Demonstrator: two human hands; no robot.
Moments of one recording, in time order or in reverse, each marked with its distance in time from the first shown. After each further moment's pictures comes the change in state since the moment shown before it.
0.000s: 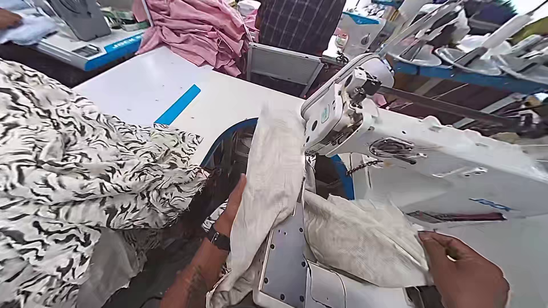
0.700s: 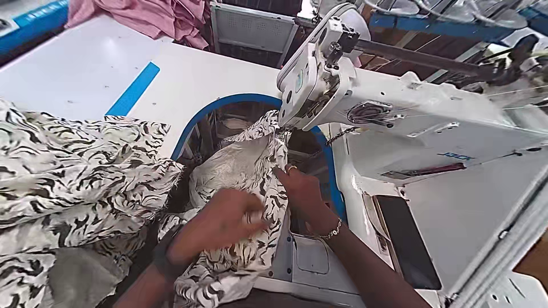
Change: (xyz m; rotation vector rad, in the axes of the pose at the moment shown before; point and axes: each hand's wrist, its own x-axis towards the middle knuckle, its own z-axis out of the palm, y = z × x) left_hand -0.018 0.039 0.037 1.748 -0.598 -0.088; right_hand -0.021 -0.105 0.135 -0.090 0.017 -0.947
